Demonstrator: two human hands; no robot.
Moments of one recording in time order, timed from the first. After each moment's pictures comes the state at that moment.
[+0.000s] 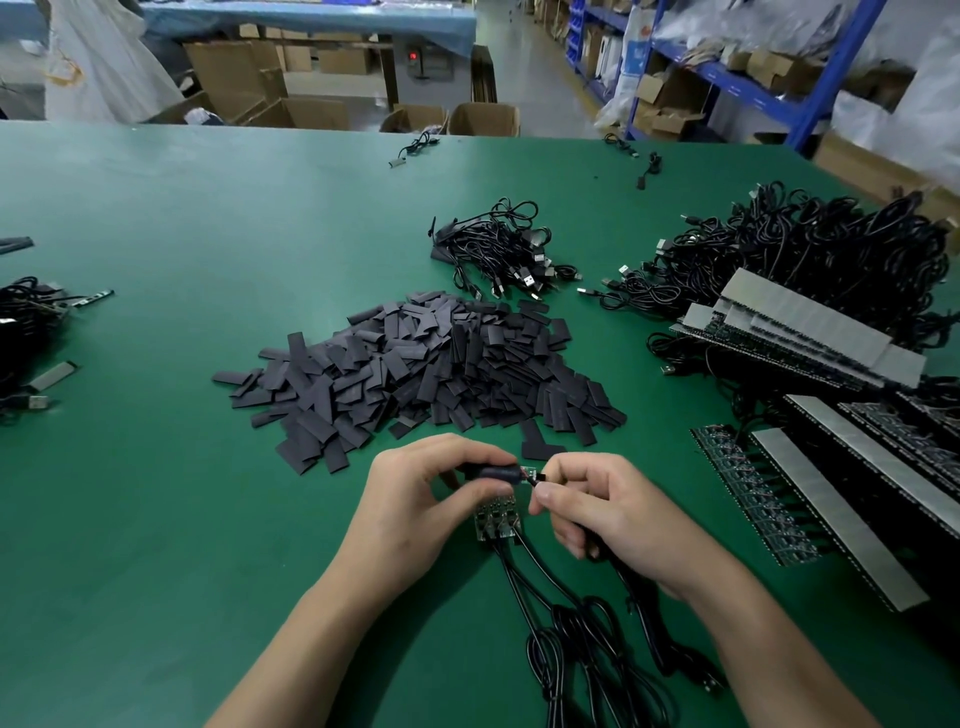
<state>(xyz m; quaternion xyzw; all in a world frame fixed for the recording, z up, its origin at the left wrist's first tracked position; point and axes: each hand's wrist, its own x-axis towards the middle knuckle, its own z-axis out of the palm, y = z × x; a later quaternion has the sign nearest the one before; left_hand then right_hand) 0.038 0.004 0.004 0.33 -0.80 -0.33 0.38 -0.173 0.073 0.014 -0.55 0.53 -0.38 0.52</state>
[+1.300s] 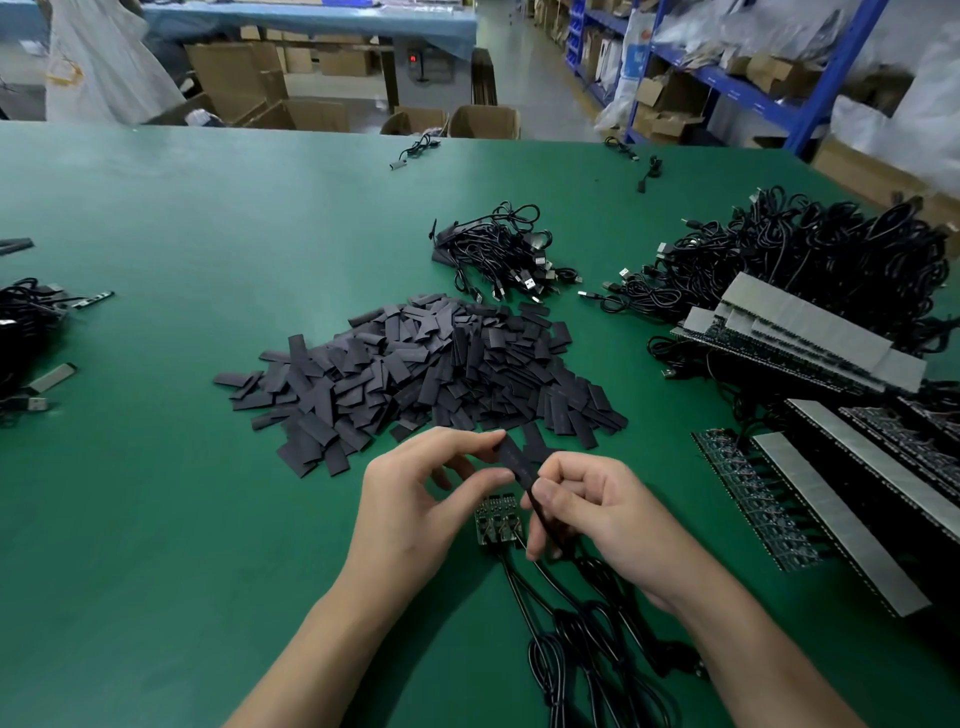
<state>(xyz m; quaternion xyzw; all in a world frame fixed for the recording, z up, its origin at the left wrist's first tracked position) 0.032 0.010 0.004 0.37 -0.76 -0.30 0.45 -0.165 0.073 0.008 -0.50 0.53 -0.42 0.54</state>
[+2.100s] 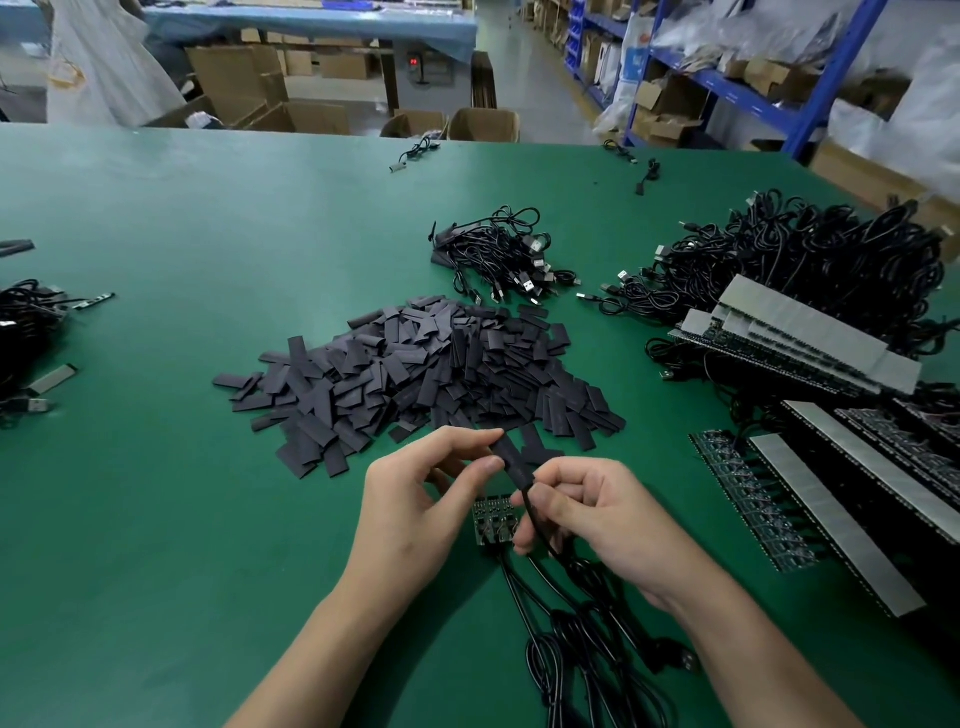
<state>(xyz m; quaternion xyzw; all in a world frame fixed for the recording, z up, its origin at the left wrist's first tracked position) 0.029 0.014 0.003 0.38 -0.72 -0.36 0.45 -0.163 0.071 0.008 -0.48 0.53 -0.43 0.56</state>
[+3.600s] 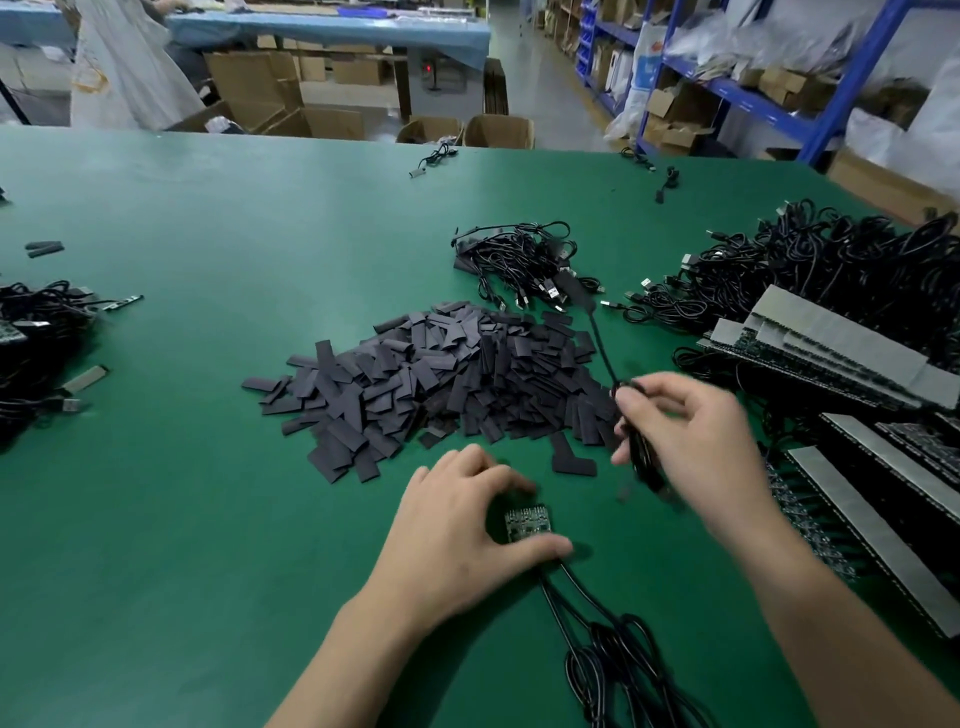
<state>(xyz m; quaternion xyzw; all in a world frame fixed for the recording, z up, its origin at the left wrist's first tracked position) 0.039 0.008 0.003 0.43 -0.86 -0.22 0.17 -0.194 0.040 0.036 -0.48 0.68 -0.51 0.23</state>
